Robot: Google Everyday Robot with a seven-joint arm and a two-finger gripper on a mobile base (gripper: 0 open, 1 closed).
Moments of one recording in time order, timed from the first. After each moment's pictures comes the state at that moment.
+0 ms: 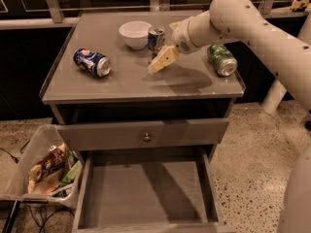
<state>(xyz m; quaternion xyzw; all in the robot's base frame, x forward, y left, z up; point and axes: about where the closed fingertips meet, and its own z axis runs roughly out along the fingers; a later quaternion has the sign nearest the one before) 0.748 -0.048 0.886 -0.52 0.72 0.11 0.46</state>
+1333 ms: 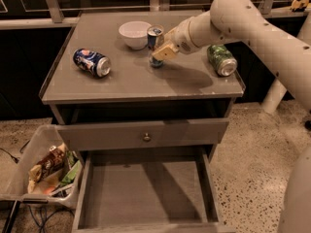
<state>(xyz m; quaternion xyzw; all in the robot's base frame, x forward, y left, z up) 0.750 -0.048 0.885 -0.52 0.72 0.11 0.46</state>
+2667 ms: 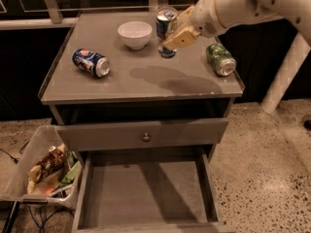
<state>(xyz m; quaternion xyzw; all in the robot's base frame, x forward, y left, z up) 0.685 -0.070 0.965 -0.56 0.67 0.11 0.47</state>
